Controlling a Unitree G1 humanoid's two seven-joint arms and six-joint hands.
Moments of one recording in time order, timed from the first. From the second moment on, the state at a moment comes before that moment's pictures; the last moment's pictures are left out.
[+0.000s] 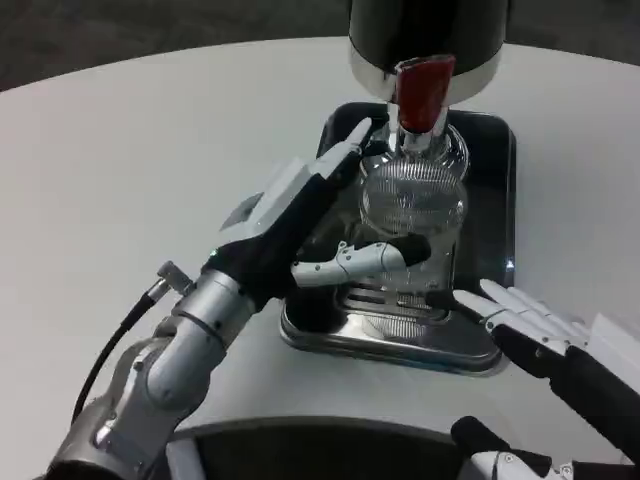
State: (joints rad) left arm -0.70 0.32 -0.21 0.60 0.40 -0.51 -0.01; right arm 0.32 -0.38 -0.28 -1.03 -0.34 0.07 0.71
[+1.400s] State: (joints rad) left arm -0.55 0.41 0.06 -0.02 -0.23 -0.21 -0.44; right arm 0.34 -0.36 -0.26 -1.03 -0.35 0.07 0.69
